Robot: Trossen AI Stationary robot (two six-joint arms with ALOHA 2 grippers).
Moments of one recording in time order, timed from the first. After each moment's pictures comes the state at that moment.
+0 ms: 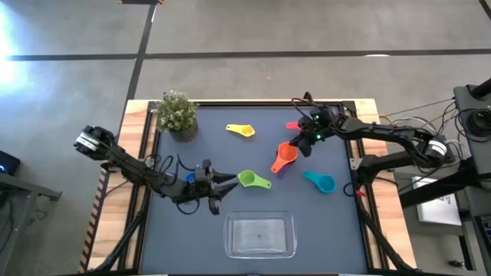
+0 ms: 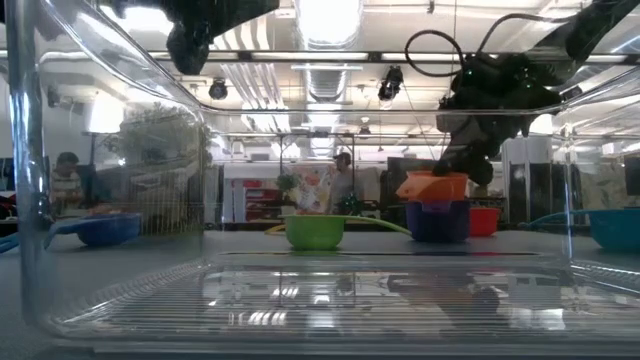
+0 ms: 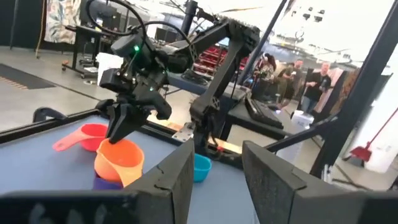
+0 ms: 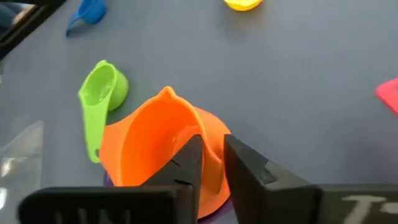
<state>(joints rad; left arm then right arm) -0.47 1.46 0.57 1.01 -0.72 -0.24 -0.67 1.23 0.57 -0.12 -0.54 0.11</state>
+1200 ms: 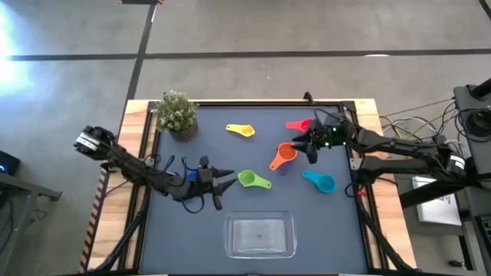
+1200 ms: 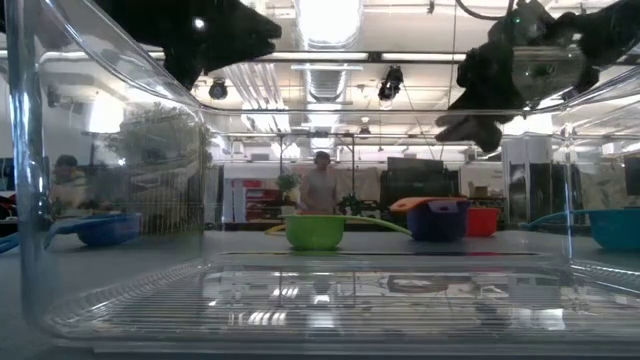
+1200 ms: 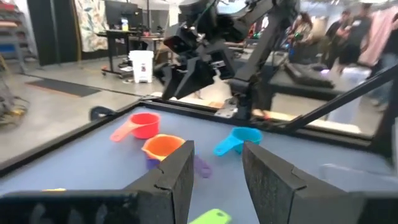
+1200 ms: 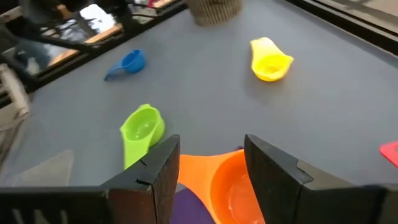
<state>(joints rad) -0.43 1.46 0.54 0.89 -0.78 -0.11 -0.49 0.91 0.45 0.01 -0.36 0.22</state>
